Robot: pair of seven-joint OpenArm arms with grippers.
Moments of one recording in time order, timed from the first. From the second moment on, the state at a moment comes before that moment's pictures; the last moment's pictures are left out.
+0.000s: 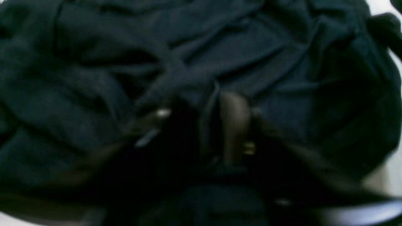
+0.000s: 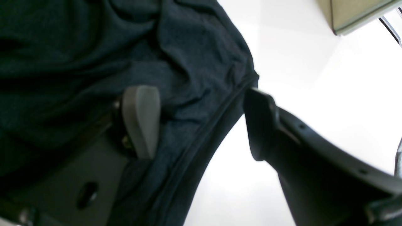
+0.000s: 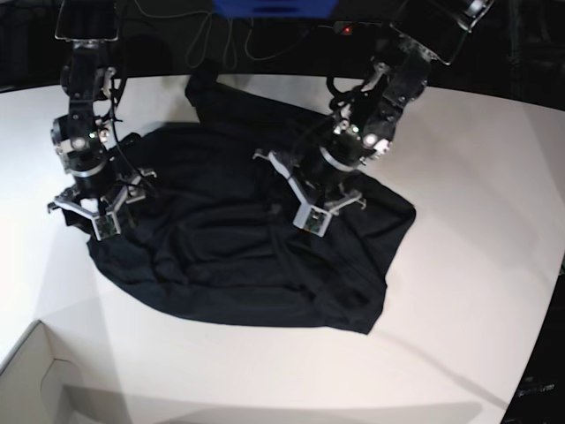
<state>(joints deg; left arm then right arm) 0.0 -11.4 31.8 89.1 -18.7 0.5 22.0 -6.2 10.3 13.1 88.4 -16.6 18.3 -18.3</state>
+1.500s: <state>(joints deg) 19.1 -4.5 -12.6 98.8 -25.3 0.2 21.0 -5.8 8.1 11.5 87.6 -16.6 18.2 -18.0</state>
